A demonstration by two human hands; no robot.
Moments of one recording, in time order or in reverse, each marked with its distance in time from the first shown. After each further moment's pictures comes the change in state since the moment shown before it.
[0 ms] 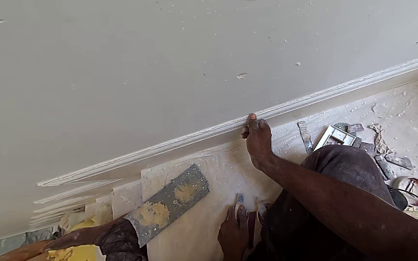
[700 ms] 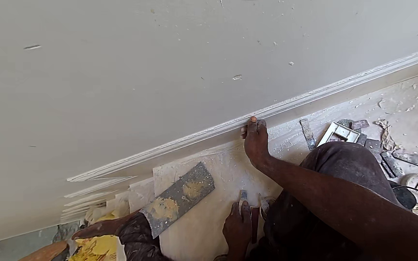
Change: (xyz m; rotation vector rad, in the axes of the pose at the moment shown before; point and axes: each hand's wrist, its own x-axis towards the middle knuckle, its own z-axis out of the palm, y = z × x) left_hand 0.001 -0.001 0.001 0.055 0.011 0.007; right_hand -0.002 0.016 0.005 -0.043 -0.027 -0.081
